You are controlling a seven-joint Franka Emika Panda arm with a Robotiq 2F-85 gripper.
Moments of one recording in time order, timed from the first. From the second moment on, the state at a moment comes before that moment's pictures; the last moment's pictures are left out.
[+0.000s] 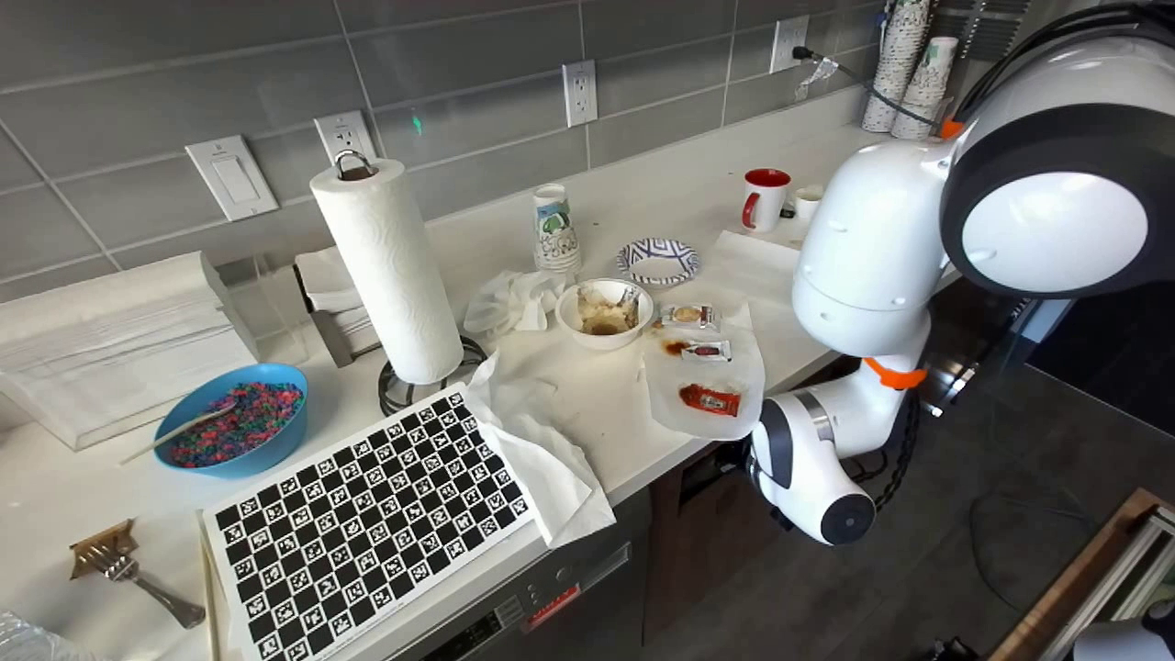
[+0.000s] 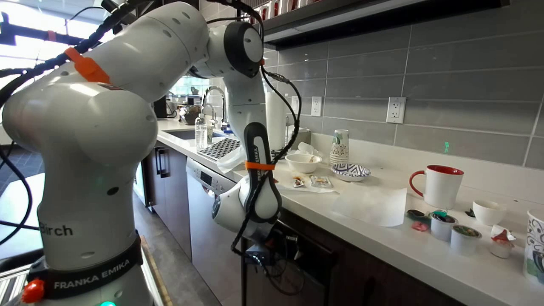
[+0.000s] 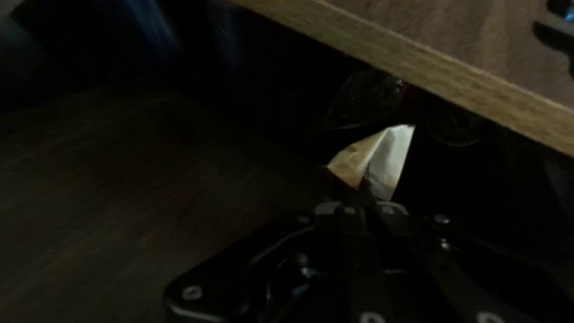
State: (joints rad) arm 0.42 0.84 -0.12 -2.26 -2.51 2.25 2.57
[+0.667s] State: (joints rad) arm 0.55 0.90 -0.23 -2.22 -2.51 2.27 2.68
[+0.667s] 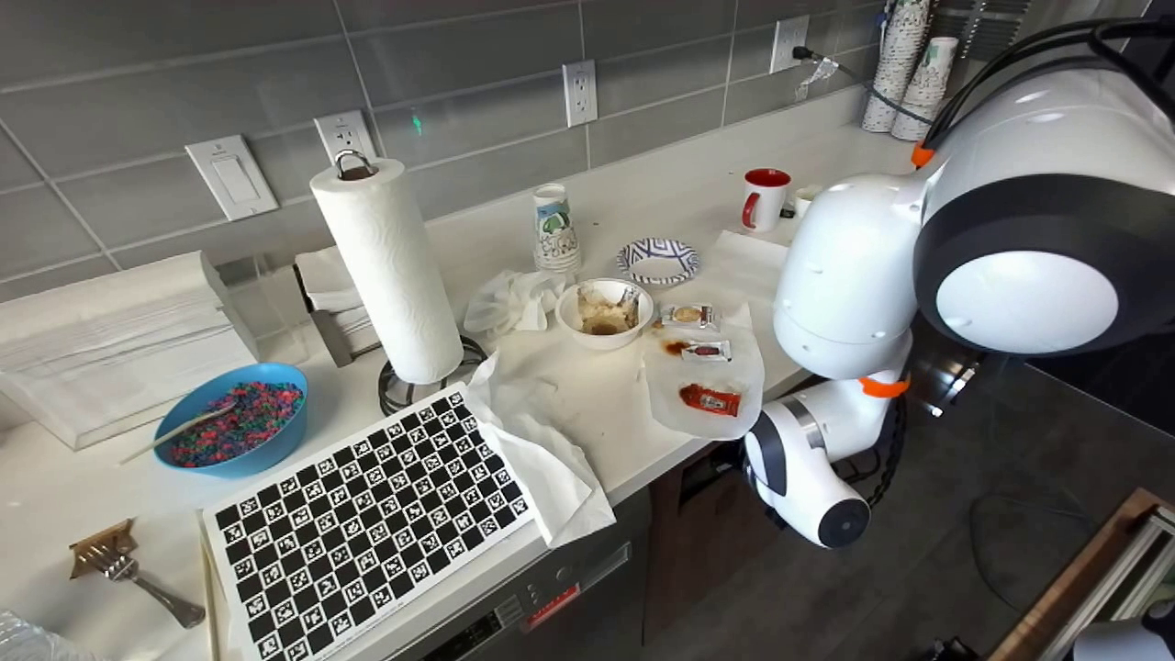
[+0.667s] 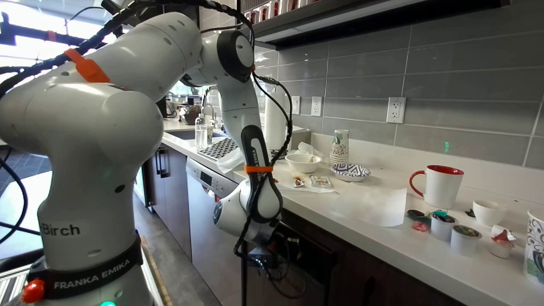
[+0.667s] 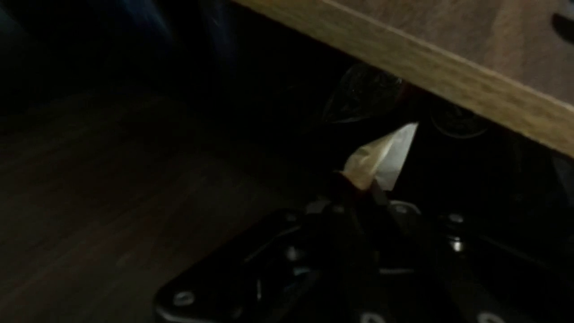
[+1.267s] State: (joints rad) arm 0.60 0.93 -0.26 -2.20 -2.51 2.31 2.72
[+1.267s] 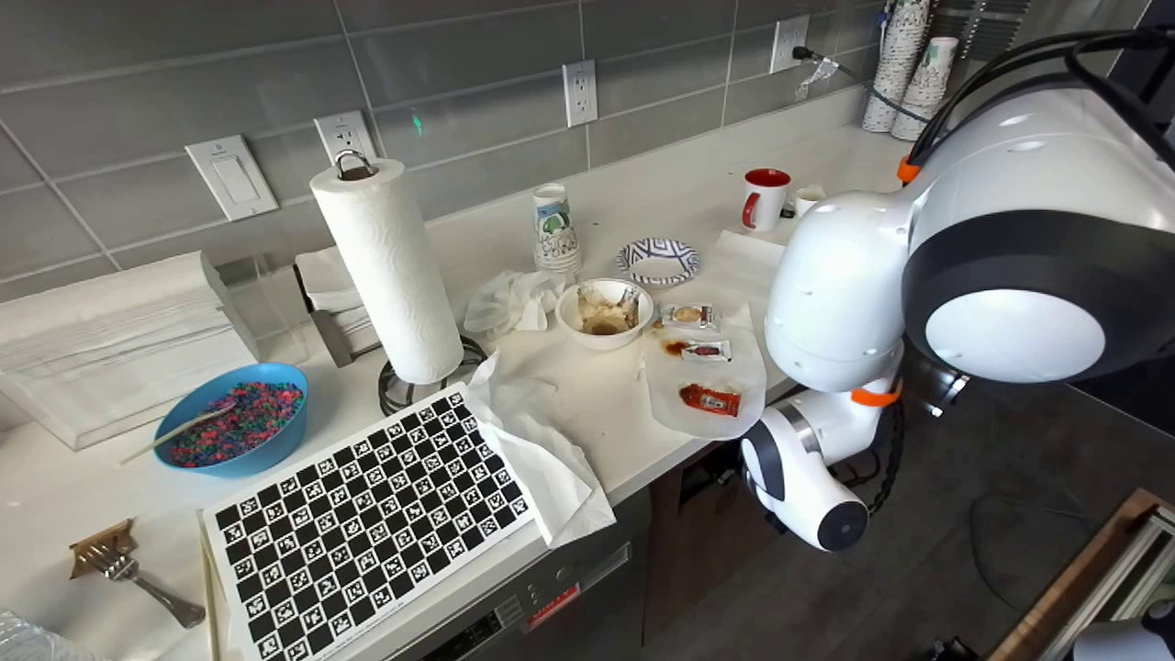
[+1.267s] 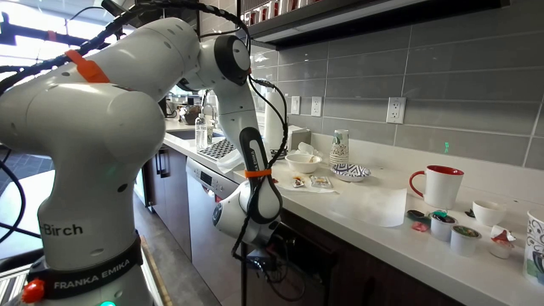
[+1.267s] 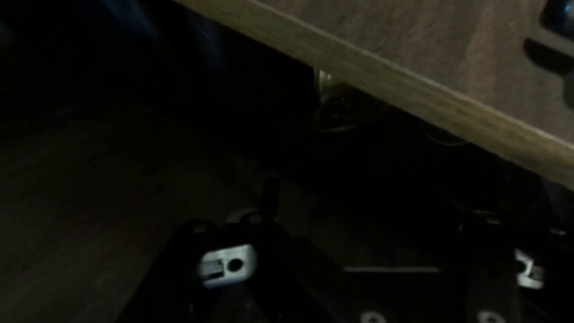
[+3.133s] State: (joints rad) arm 0.38 0.78 -0.11 -2.27 -2.51 2.40 2.64
